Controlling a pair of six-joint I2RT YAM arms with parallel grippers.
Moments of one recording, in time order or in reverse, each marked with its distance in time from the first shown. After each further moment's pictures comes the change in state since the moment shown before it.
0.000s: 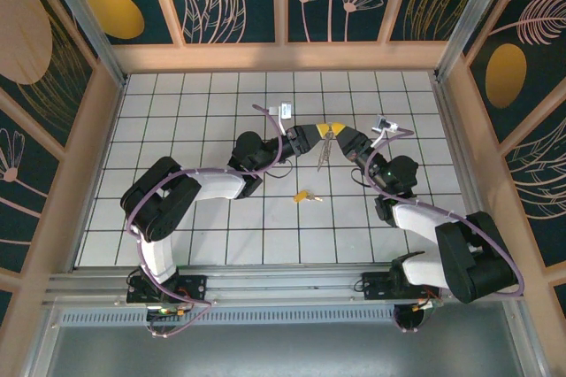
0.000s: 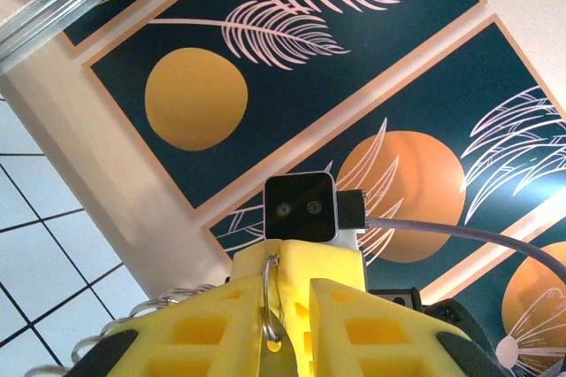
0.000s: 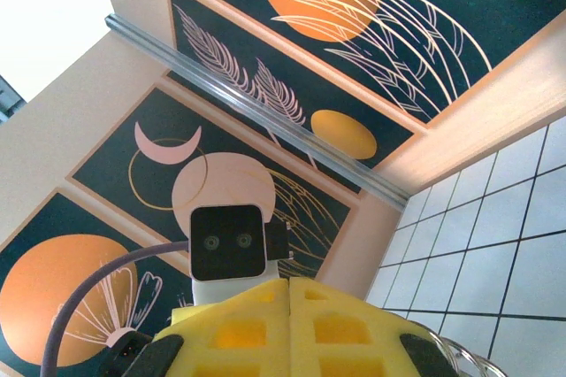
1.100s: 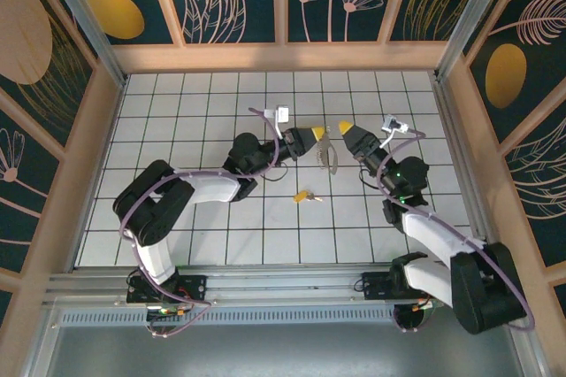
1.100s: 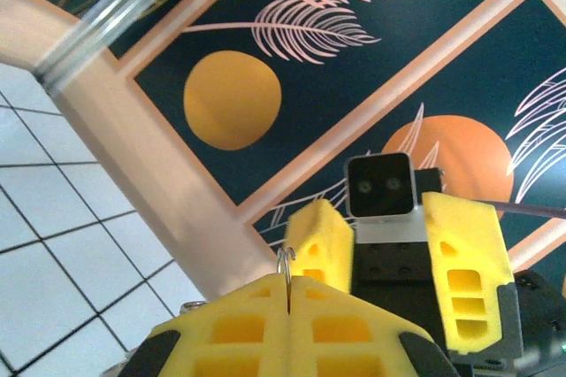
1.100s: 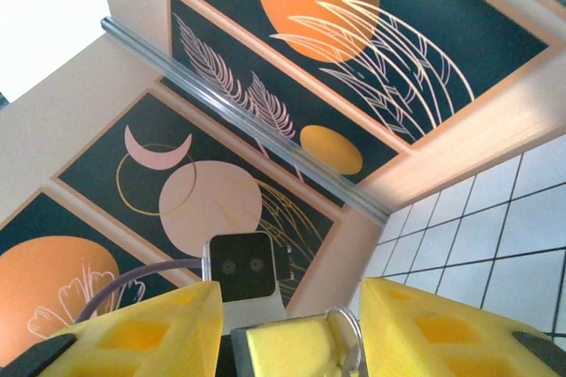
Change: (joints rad) left arm 0.023 -0.070 -0.072 -0.069 -0.028 0.148; right arm -0.045 -0.223 -0.004 -0.248 0.000 -0.088
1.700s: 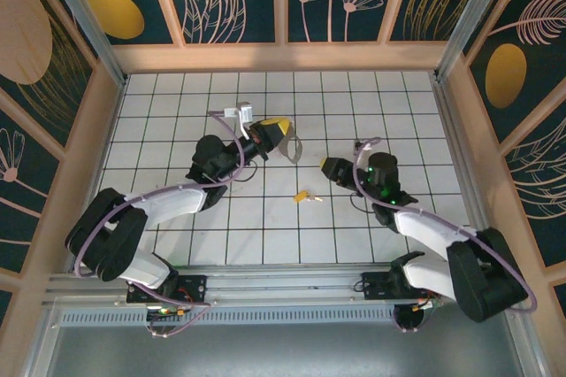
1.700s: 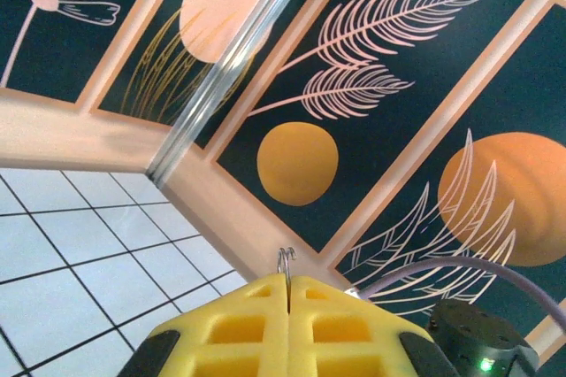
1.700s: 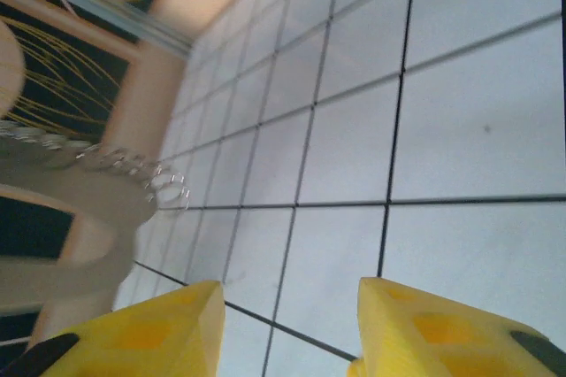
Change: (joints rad) left arm 0.108 -0.319 -0.184 -0.144 -0.067 0.259; right arm 0.136 0.139 0.020 -0.568 0.061 -0.307
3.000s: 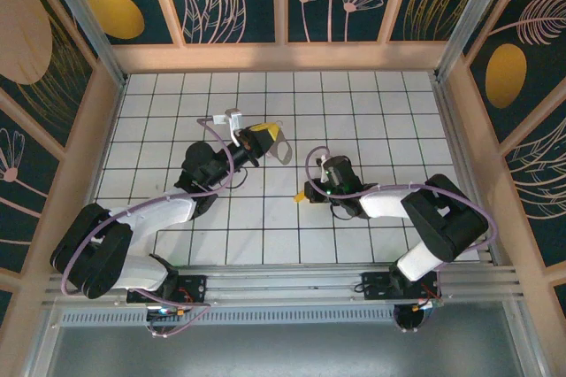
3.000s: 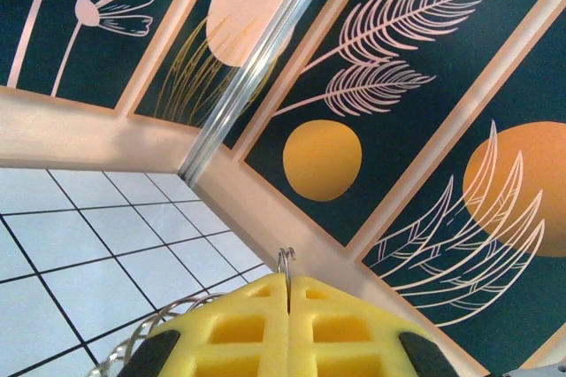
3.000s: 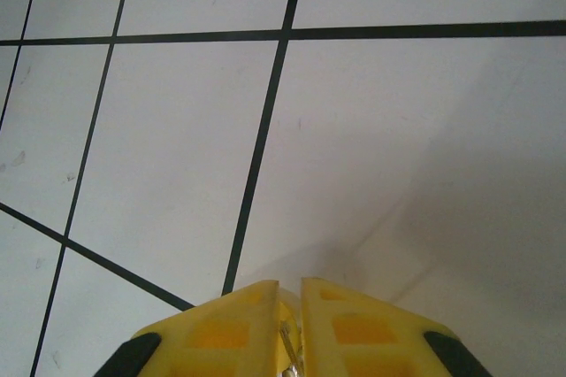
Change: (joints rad) left arm 0.017 -0.111 -0.085 -0.053 -0.022 0.051; right arm 0.218 0.378 0.148 -0.154 0.208 -0.212
